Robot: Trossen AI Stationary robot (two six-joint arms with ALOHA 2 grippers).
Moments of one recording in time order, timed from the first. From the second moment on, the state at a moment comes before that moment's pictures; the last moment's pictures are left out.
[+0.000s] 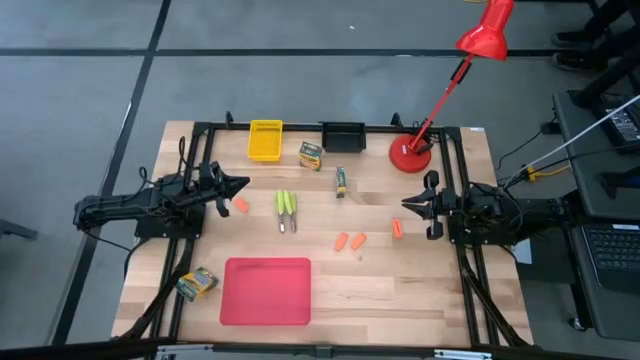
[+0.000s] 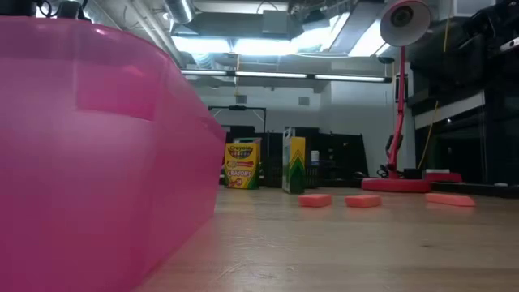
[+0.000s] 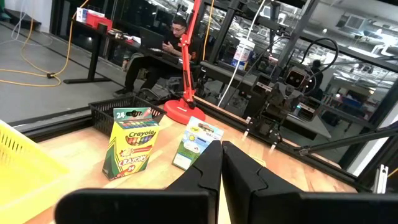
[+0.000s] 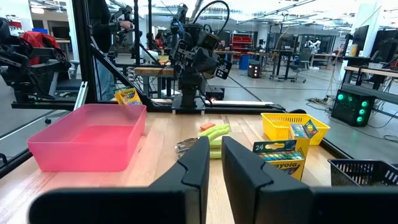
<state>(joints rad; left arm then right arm) 0.11 0.01 0.07 -0.03 -0.27 -0.38 0.06 0.00 0.02 0.04 0.06 -0.04</state>
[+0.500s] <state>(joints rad) 0.11 0.01 0.07 -0.03 -0.27 -0.38 0.06 0.00 0.02 0.04 0.06 -0.04</state>
